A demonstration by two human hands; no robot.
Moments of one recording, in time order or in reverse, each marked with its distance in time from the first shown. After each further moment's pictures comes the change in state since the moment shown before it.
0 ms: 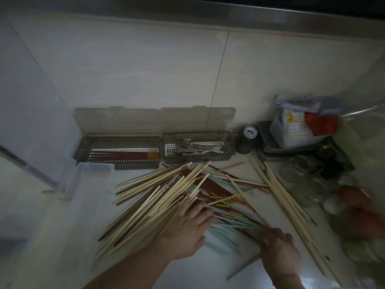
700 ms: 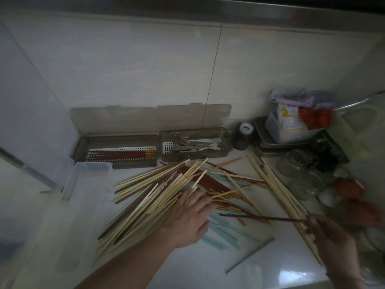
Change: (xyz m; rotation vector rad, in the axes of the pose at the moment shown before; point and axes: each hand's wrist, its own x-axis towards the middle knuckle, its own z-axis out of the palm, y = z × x) left_hand 0.011 -0.003 -0.018 -0.119 0.166 -0.031; right_hand 0.004 0.058 -0.080 0.741 0.266 0.200
